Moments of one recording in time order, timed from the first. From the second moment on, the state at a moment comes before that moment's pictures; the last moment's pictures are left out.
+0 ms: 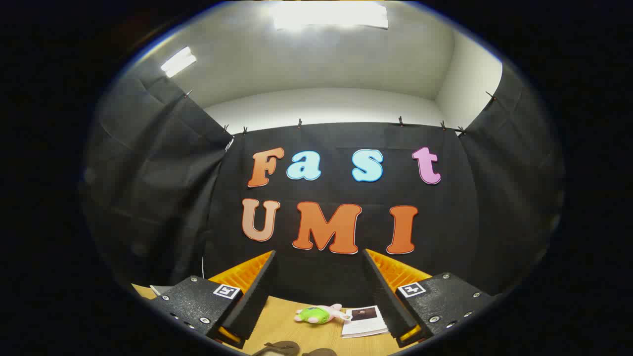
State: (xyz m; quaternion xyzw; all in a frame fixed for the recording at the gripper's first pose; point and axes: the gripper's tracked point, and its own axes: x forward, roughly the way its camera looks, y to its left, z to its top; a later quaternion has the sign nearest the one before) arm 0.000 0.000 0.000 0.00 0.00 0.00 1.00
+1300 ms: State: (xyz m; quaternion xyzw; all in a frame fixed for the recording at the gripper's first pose) arm 0.006 0.095 -0.100 0.15 0.12 0.12 0.97
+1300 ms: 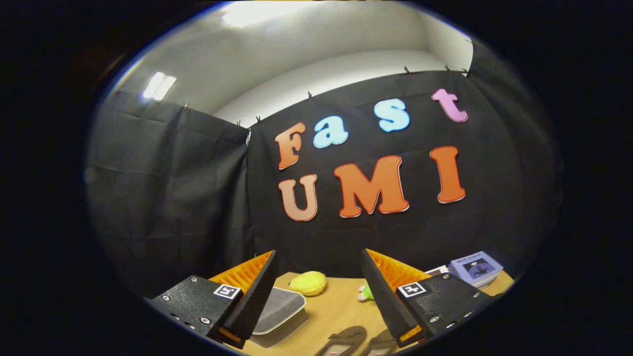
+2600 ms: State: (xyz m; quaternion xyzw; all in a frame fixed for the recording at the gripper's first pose) arm -0.016 0.286 -0.324 0.42 0.47 0.23 0.75
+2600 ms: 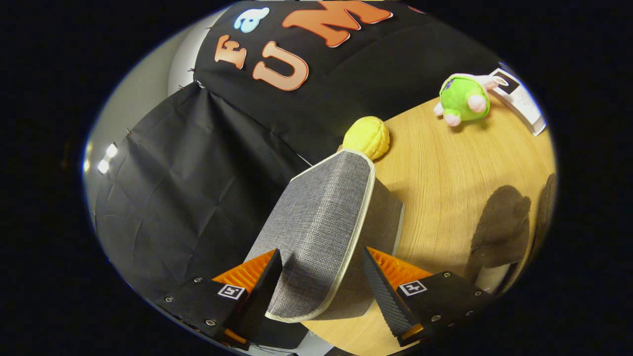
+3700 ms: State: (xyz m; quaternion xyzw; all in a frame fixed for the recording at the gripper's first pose) arm 0.007 0.271 -0.294 0.48 0.42 0.19 0.75
